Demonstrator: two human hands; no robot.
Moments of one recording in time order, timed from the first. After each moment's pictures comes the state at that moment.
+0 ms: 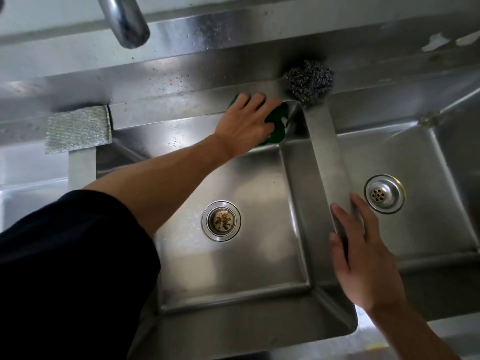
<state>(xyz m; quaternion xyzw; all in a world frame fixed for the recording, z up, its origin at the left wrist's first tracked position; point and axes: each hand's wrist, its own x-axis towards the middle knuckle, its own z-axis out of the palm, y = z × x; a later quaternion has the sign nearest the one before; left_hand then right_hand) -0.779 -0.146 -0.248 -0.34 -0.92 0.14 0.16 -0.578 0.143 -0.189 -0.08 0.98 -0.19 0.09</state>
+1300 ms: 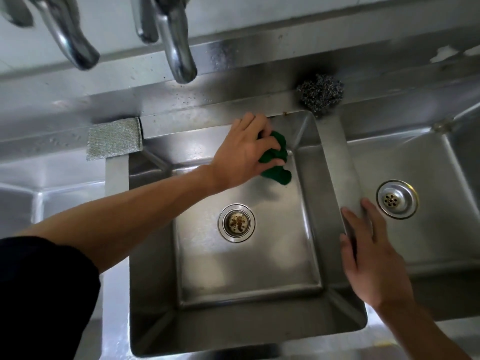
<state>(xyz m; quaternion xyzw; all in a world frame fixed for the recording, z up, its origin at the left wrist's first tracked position) -0.709 -0.162 -0.194 -0.24 -0.94 -0.20 0.14 -0.577 0.142 -0.188 -0.09 0.98 -0.17 0.08</state>
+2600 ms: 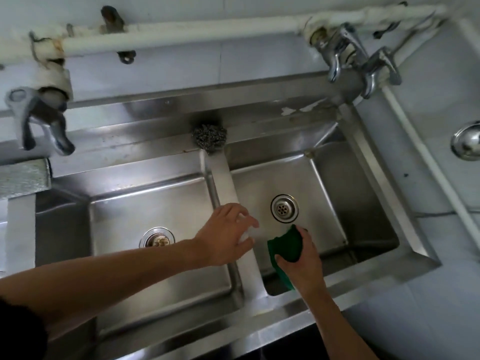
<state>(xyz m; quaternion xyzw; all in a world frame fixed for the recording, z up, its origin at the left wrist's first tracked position) -0.628 0.018 -0.128 -0.25 -0.92 -0.24 -0.21 -0.572 0.256 -0.144 0.23 0.87 -0.40 0.18</state>
